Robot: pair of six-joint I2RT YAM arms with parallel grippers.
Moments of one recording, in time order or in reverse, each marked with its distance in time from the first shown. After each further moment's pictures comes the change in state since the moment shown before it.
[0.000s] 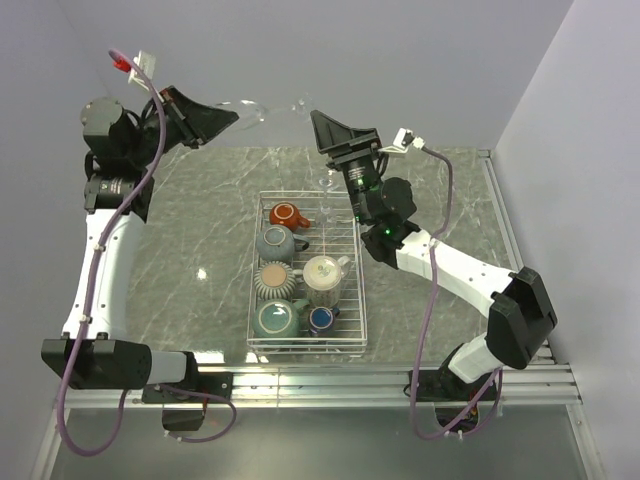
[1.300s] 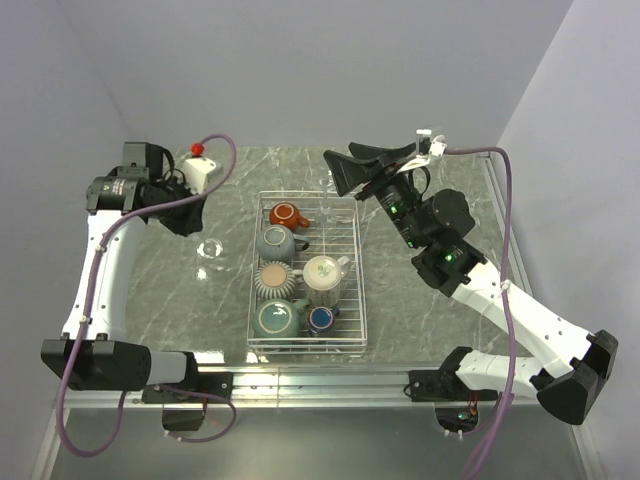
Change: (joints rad) left arm 0.003 0.000 0.003 -1.175 -0.459 1.326; right arm 0.006 -0.388 -0.066 -0.483 -0.270 -0.569
